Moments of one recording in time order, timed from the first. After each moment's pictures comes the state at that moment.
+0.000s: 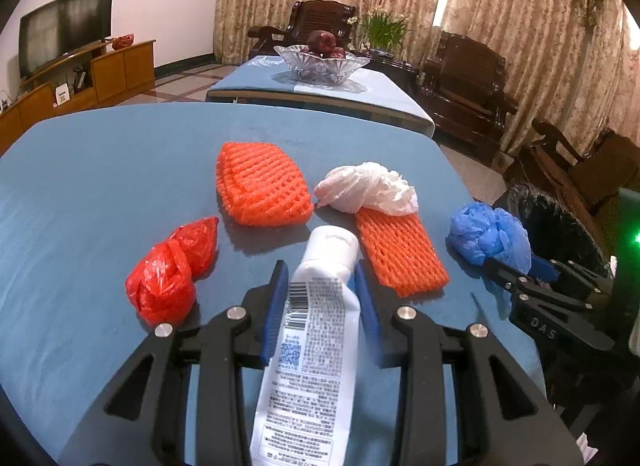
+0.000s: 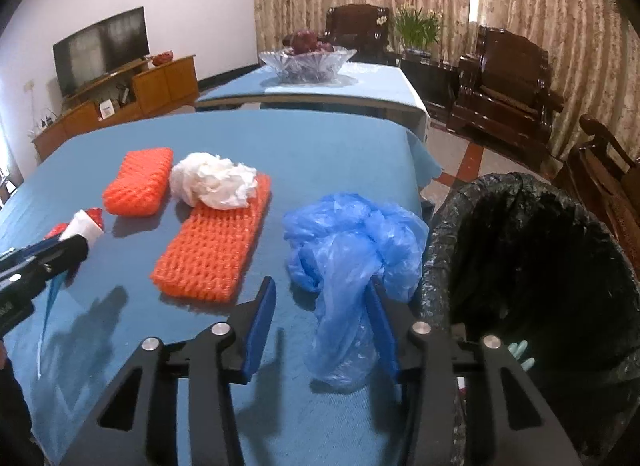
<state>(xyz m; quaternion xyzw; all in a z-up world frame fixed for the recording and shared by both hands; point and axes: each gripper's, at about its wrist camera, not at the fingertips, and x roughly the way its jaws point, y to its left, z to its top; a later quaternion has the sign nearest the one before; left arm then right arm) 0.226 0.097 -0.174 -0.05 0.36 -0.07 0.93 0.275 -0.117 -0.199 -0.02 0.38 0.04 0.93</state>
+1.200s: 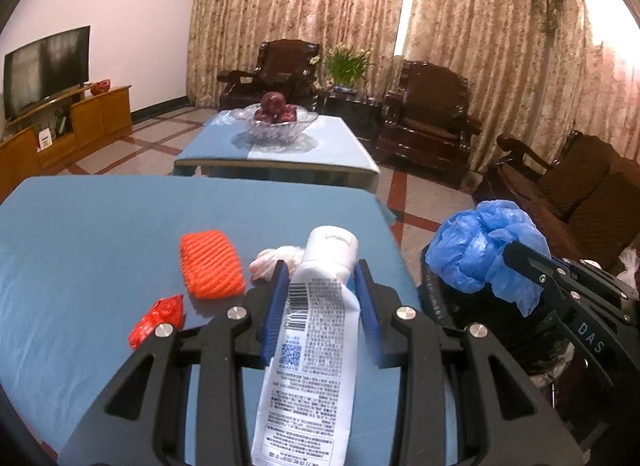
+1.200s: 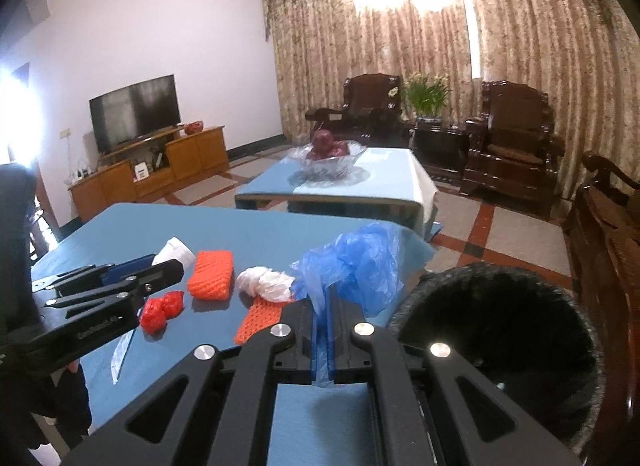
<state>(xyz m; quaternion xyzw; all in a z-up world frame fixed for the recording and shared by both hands) 0.201 0.035 -0.079 -0.03 0.29 -0.12 0.95 0.200 -0.156 -0.070 0.02 0.25 0.08 0.97</state>
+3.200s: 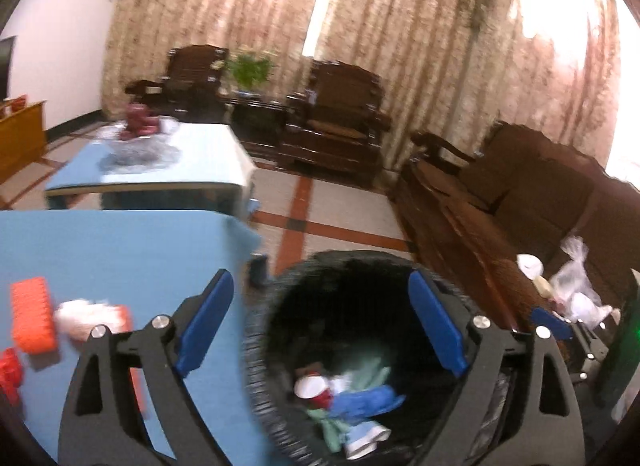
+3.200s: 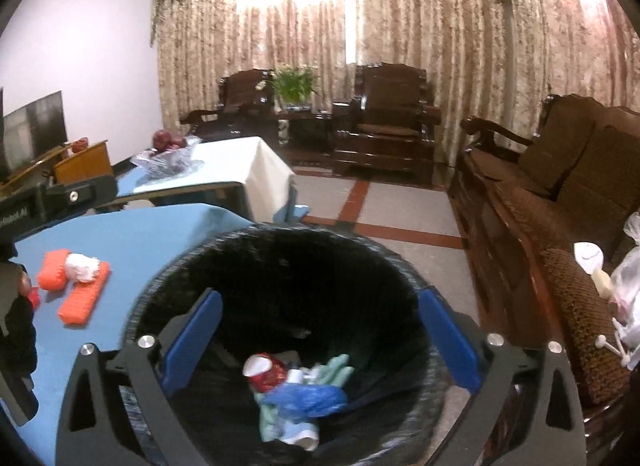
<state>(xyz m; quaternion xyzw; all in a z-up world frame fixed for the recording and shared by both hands) 0.259 -0.129 -0.095 -0.04 0.27 -0.26 0.93 0.175 -0.331 -0.113 0.04 0.25 -0.12 0.96</state>
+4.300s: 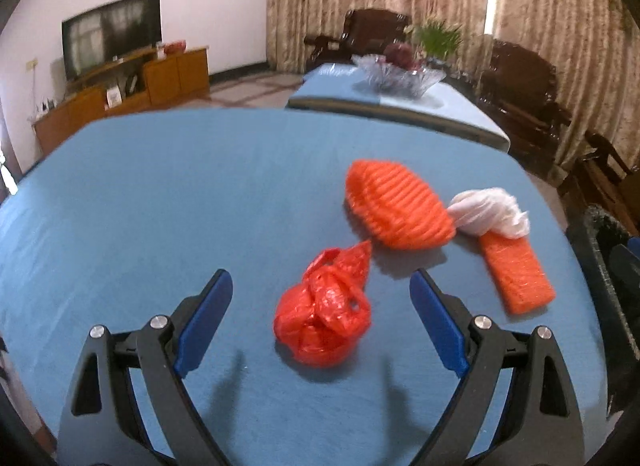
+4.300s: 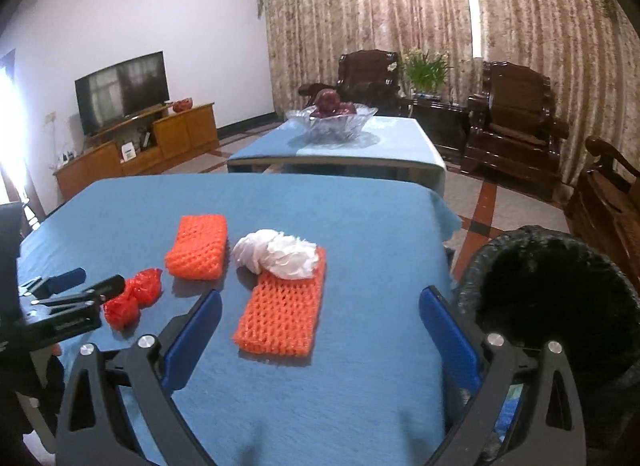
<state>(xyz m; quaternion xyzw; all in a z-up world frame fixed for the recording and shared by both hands) 0.254 0.182 -0.172 -0.04 0.36 0.03 0.93 0.262 -0.086 -0.150 0.01 0.29 0.07 0.96</state>
